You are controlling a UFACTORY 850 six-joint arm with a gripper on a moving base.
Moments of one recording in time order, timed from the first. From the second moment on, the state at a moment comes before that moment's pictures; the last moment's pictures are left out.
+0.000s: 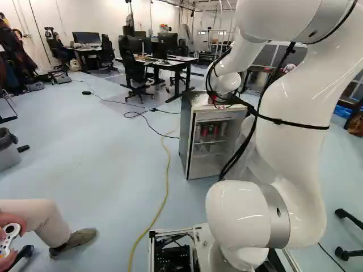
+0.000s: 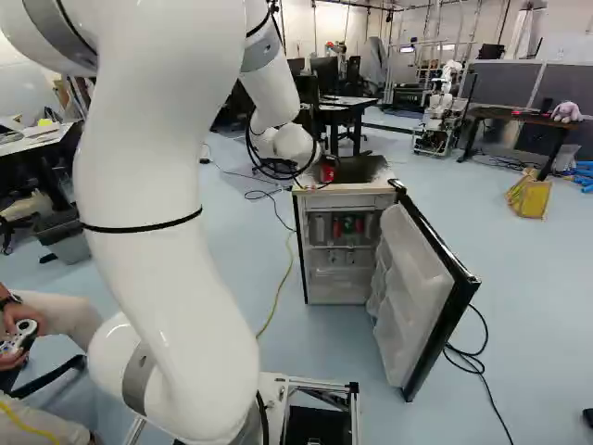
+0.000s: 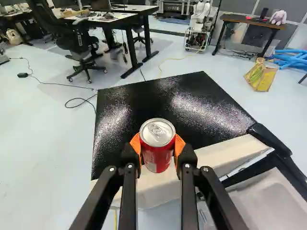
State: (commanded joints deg) arm -12.3 -16.2 -55.5 1.3 22.2 0.0
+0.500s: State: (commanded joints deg) arm -12.8 -18.9 -58.6 1.3 22.2 0.0
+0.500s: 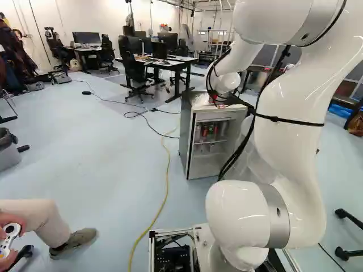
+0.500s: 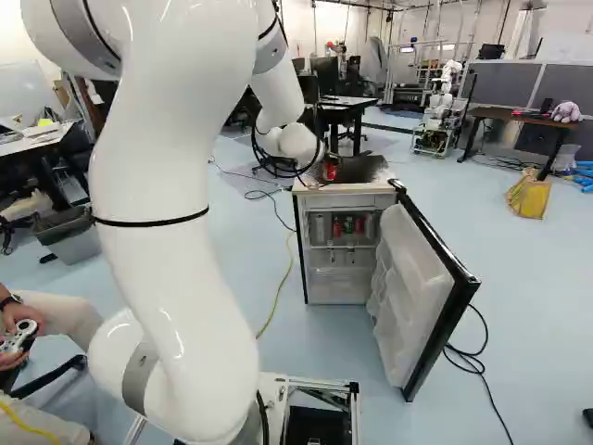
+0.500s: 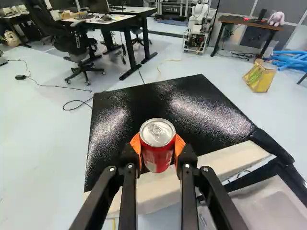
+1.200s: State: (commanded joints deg) arm -12.8 -24.4 -63.4 1.3 22.2 0.0
